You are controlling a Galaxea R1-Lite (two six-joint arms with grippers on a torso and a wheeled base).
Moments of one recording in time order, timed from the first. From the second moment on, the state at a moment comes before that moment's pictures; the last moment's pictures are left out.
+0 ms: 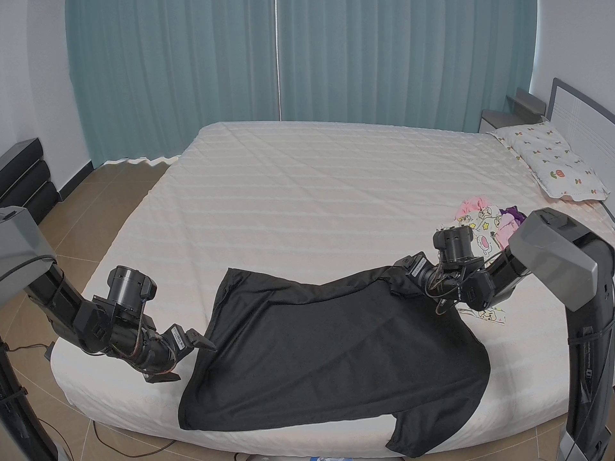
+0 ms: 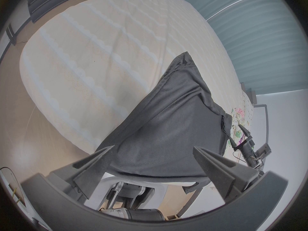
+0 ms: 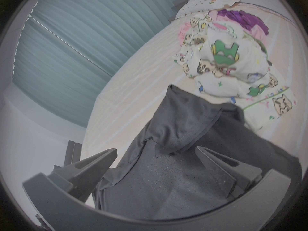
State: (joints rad) left arm -0.16 1.97 -0.64 -0.27 -0.30 -0.82; right arm 0.28 2.45 -1.29 -0.53 -0.04 0.89
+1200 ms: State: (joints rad) left arm -0.15 2.02 -0.65 -0.28 -0.30 -0.82; right arm 0.23 2.63 -1.67 -0.43 -0.12 0.90
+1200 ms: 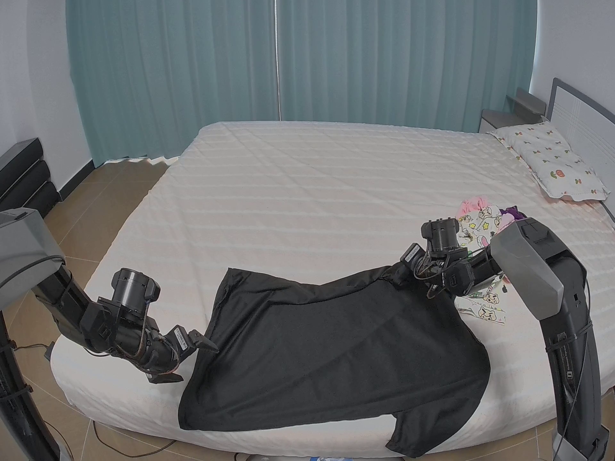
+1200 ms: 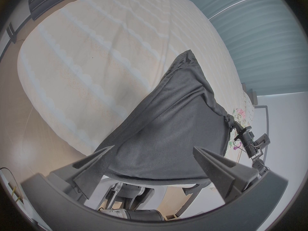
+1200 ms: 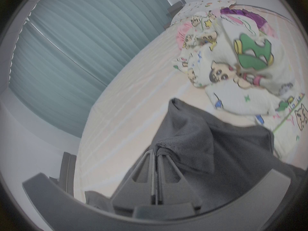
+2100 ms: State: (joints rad) left arm -0.15 2.02 -0.65 -0.29 -0.30 -0.83; right arm 0.20 2.78 -2.00 -0.70 -0.14 0.89
